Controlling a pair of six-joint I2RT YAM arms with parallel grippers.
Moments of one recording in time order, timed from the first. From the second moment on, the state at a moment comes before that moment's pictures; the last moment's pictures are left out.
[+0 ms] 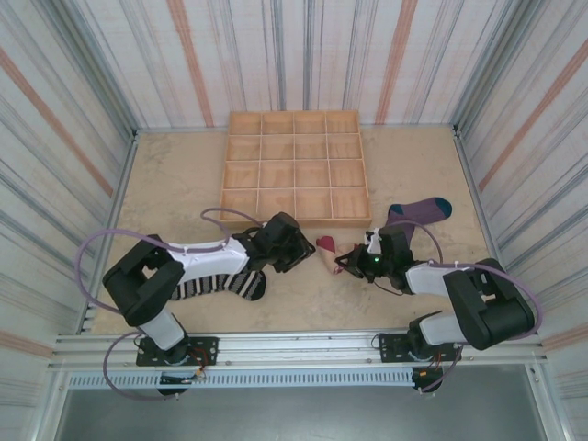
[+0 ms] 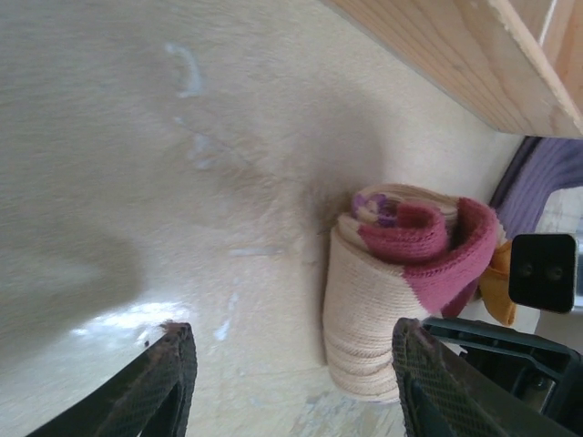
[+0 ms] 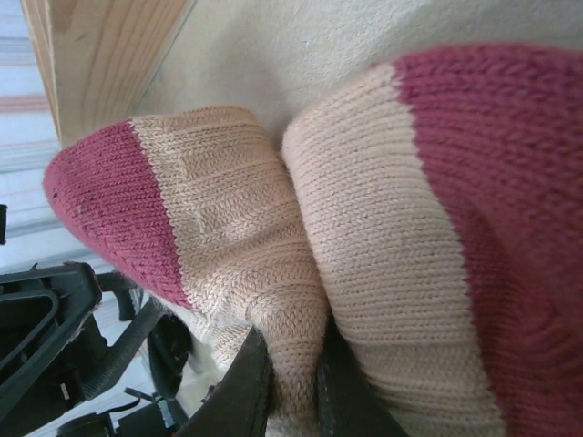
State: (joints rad) left arm -0.89 1.65 0.86 -0.05 0.11 -1.27; right arm 0.35 1.37 0.27 0.33 -0.60 1.01
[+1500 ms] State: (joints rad) left arm -0.90 1.81 1.03 -0.13 0.10 -1.12; right arm 0.44 1.12 0.45 -0.18 -0.46 0.73
